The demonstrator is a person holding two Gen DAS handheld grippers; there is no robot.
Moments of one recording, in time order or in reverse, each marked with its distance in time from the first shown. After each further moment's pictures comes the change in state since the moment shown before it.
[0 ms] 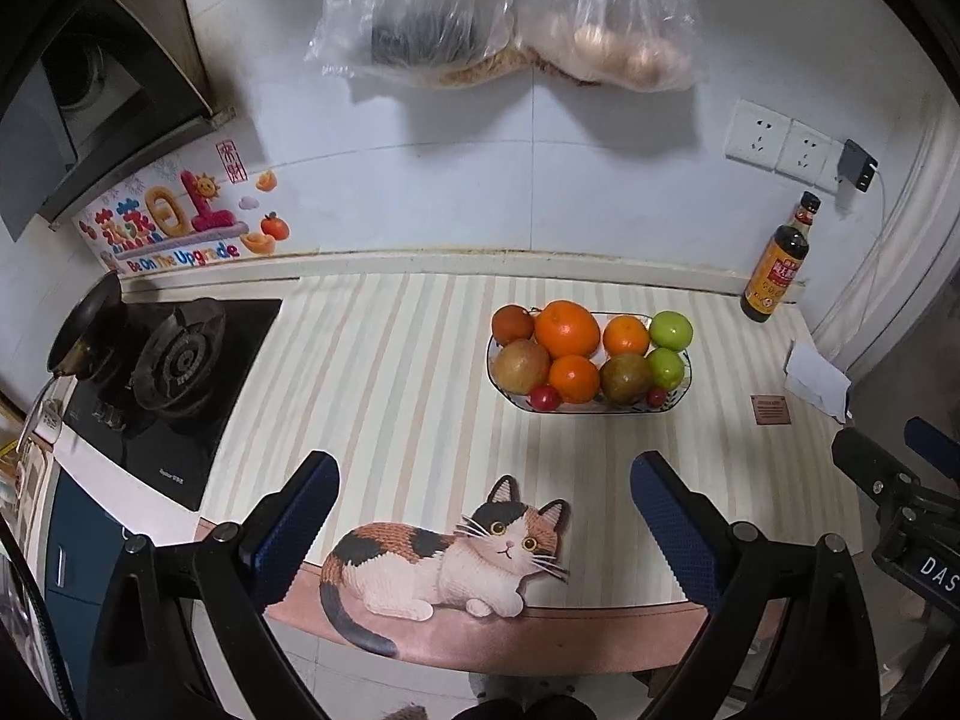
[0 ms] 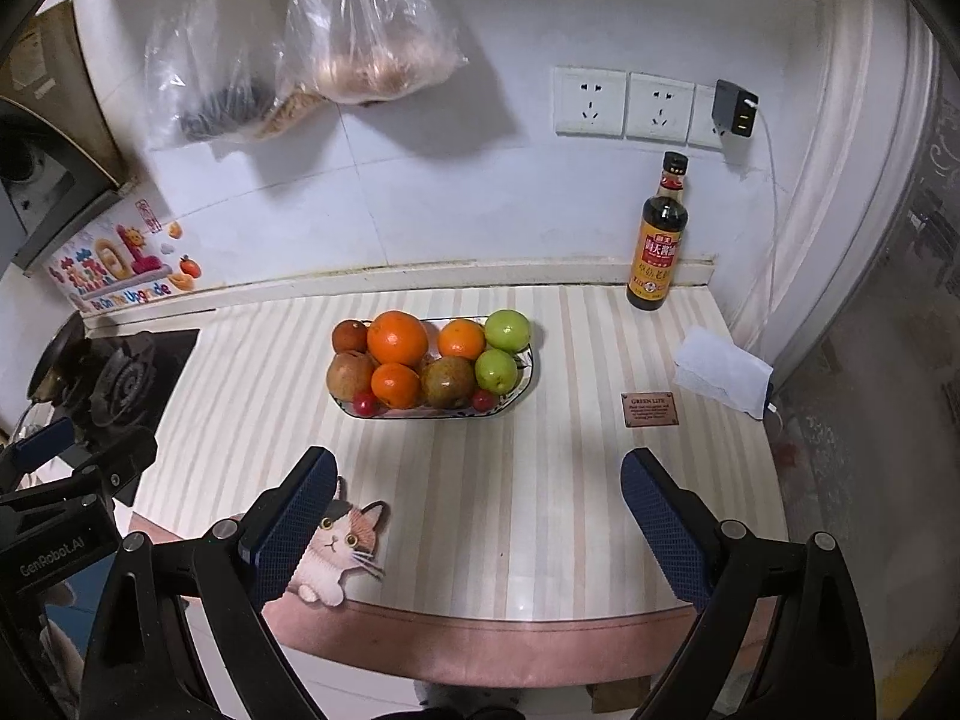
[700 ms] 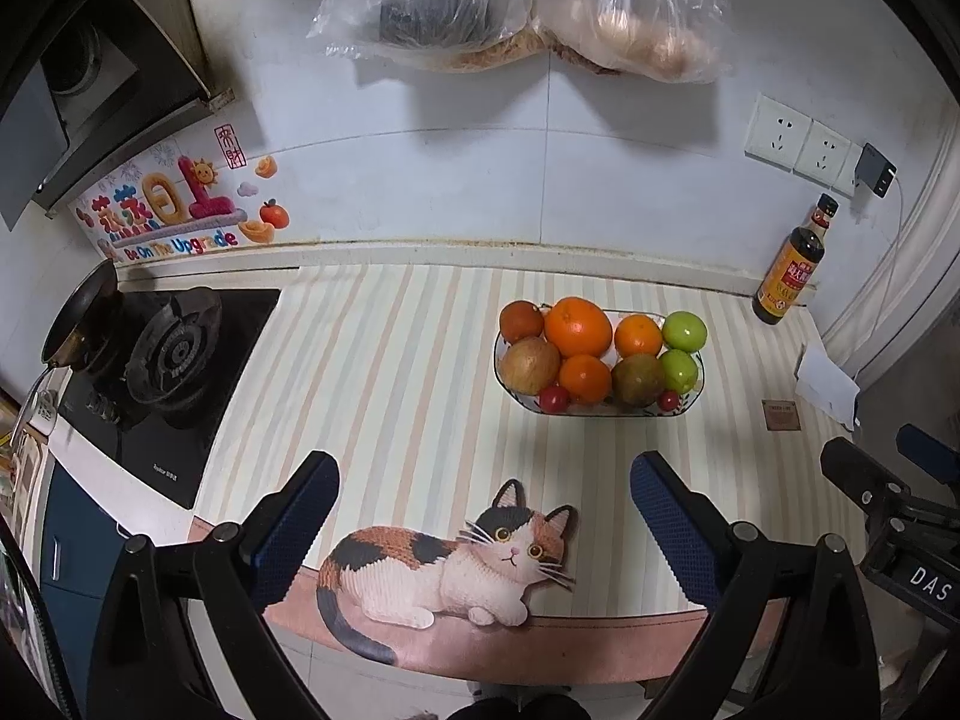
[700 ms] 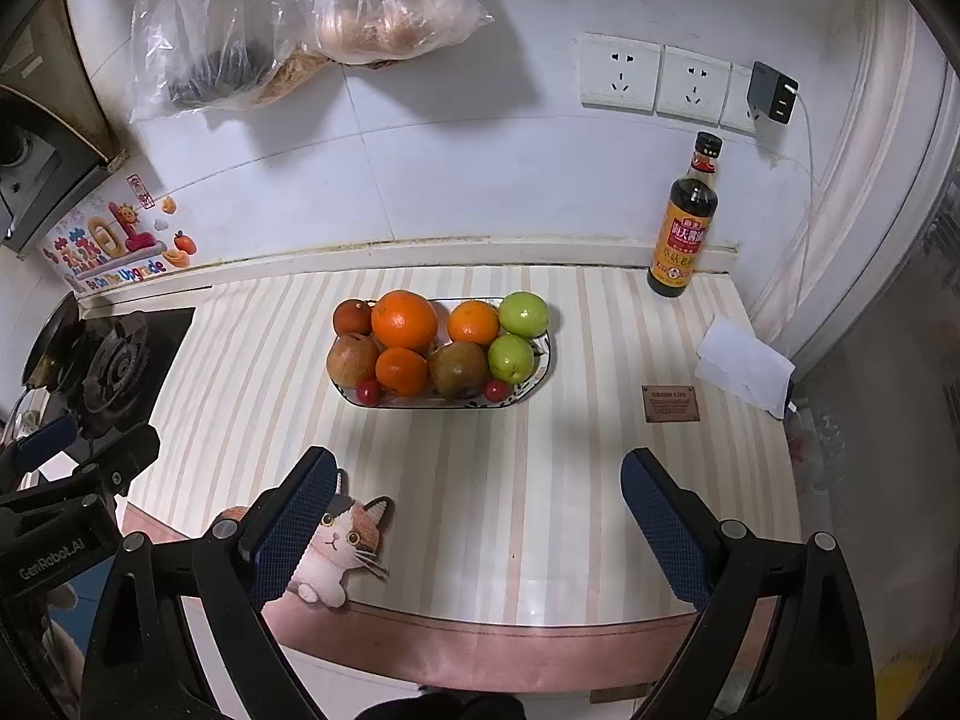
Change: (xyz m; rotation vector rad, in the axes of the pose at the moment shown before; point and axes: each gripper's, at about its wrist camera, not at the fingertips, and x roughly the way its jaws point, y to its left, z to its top) left arm 0.018 0.008 0.006 -0.016 0.011 -0.004; right arm 0.025 0.015 0.006 -0.020 0.054 0.007
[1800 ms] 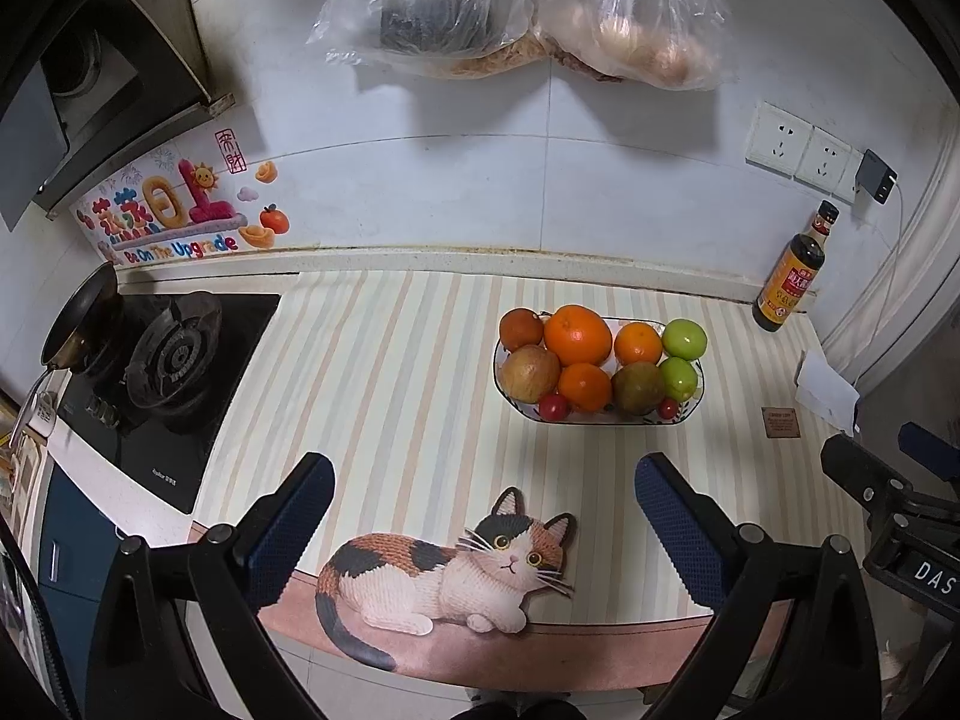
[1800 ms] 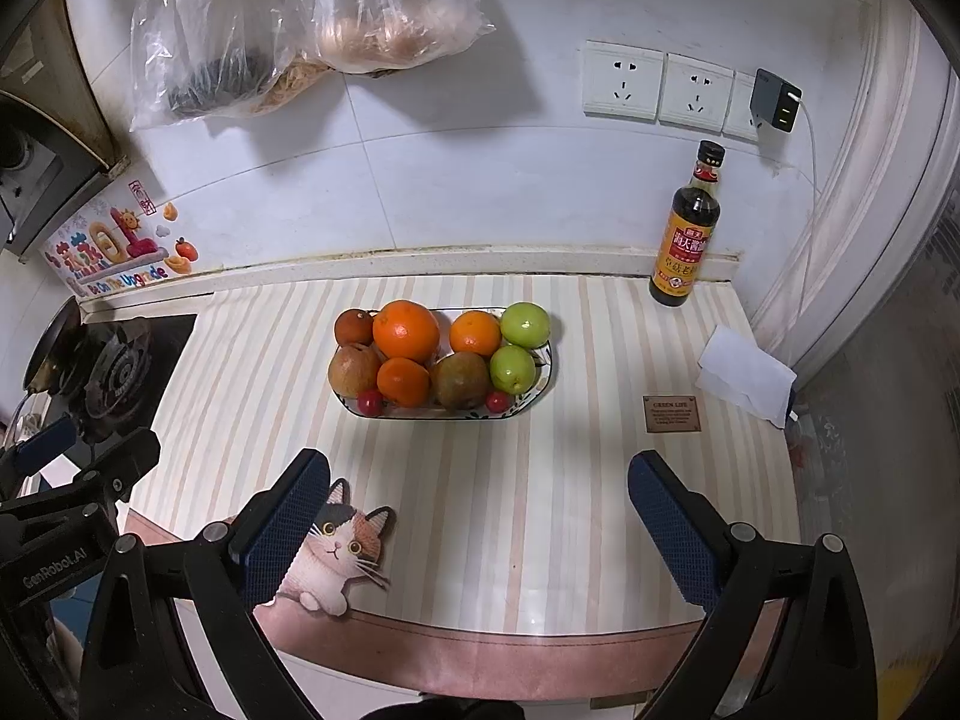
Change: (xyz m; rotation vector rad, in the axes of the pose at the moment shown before) left arm 0.000 0.000 0.002 0.002 -0.008 -0.003; right arm 0.000 -0.001 0.007 -0.002 -0.006 0.005
